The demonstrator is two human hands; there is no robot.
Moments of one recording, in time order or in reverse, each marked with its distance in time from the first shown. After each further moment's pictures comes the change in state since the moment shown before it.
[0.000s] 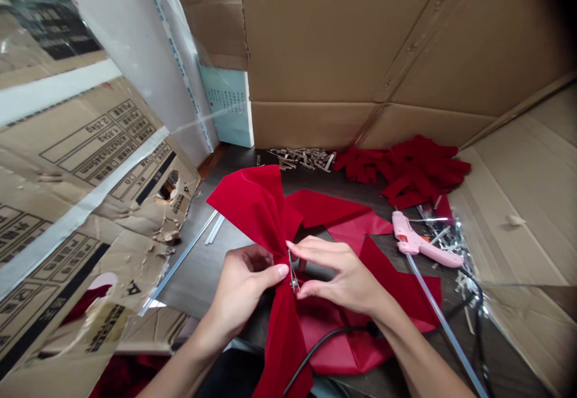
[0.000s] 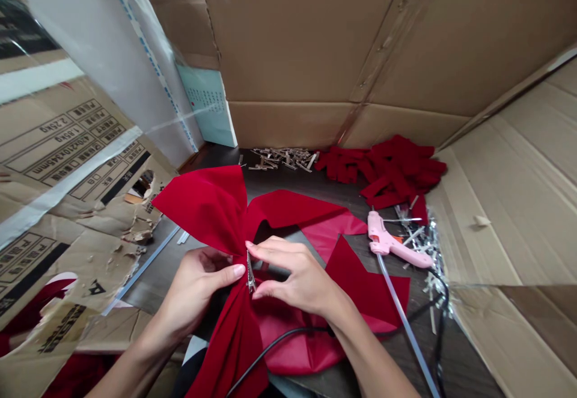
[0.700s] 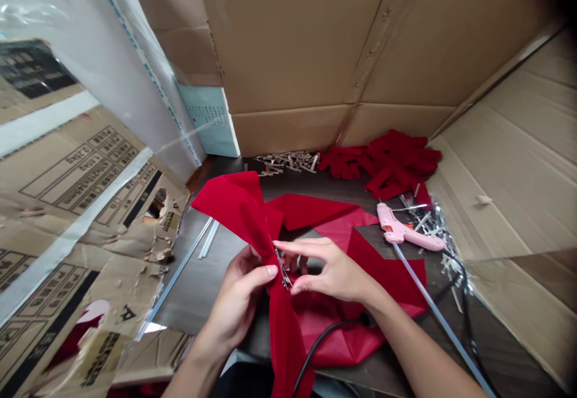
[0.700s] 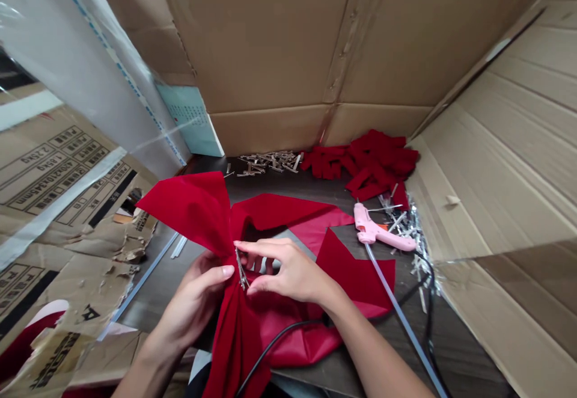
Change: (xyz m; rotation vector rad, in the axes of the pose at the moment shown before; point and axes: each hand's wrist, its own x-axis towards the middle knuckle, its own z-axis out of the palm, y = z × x) left_hand 0.000 0.008 0.009 -0.329 -0.075 -0.059; right_hand 0.002 0.000 -0.005 0.122 -0.056 0.246
